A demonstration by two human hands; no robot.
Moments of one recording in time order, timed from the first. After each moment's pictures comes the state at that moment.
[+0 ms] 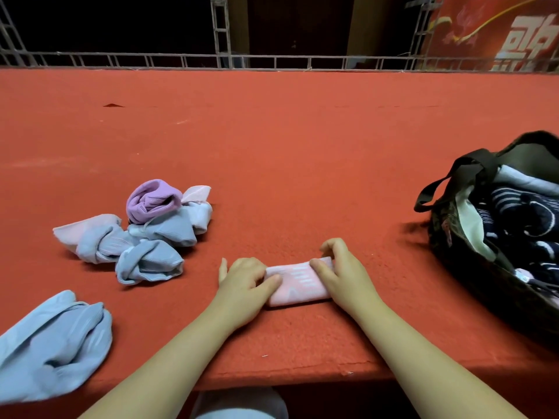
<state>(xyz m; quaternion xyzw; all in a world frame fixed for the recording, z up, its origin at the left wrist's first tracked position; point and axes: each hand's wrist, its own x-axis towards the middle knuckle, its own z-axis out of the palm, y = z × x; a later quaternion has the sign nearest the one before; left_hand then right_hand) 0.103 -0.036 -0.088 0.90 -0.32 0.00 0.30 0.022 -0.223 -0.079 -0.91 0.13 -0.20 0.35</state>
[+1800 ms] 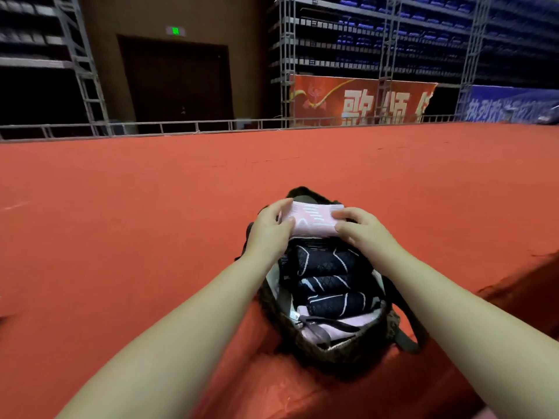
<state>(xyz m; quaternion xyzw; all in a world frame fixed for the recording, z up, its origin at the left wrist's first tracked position) -0.008 -0.388 0.059 0.69 -0.41 -0.09 0.59 -0.153 -0.498 0.067 -0.78 0.25 -0.33 0.46</state>
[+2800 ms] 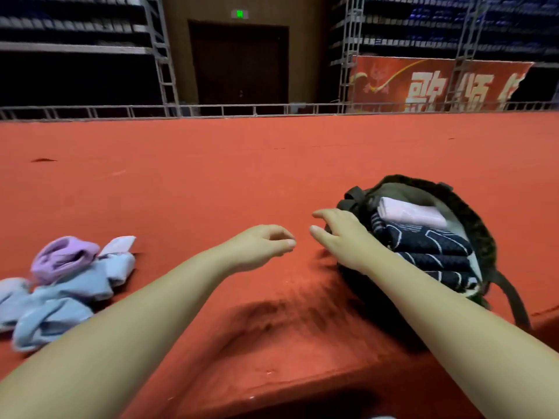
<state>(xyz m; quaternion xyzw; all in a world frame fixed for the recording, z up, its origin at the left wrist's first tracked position) 0.054 -0.199 0.056 0.79 -0.46 -0.21 0.36 -0.055 -0.365 0.049 -0.96 0.15 -0.19 0.16</state>
